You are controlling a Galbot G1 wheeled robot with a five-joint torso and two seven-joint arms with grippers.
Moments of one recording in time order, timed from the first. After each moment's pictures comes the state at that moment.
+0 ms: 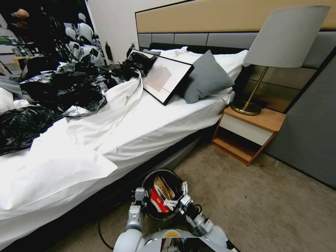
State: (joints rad) left arm 1.79 -1.45 -0.27 -2.14 0.08 0.23 -0.27; right arm -1.59 1.28 0.21 2.07 0.04 0.54 -0.15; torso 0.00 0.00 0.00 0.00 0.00
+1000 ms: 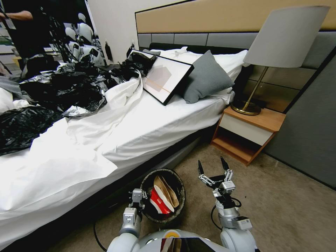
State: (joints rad) left arm 1.85 -1.38 -0.26 -2.24 -0.02 0.28 -0.25; right arm -1.75 1.37 0.45 2.13 0.06 0.58 0.00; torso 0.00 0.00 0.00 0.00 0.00
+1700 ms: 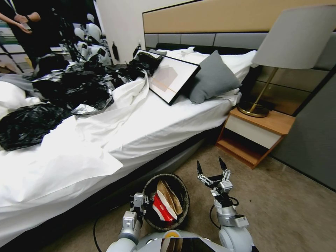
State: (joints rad) left arm 1.88 -1.35 -0.27 -2.25 -0.03 0.29 -0.23; right arm -1.79 1.37 0.42 2.15 0.05 0.58 -0.04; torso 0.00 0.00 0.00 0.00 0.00
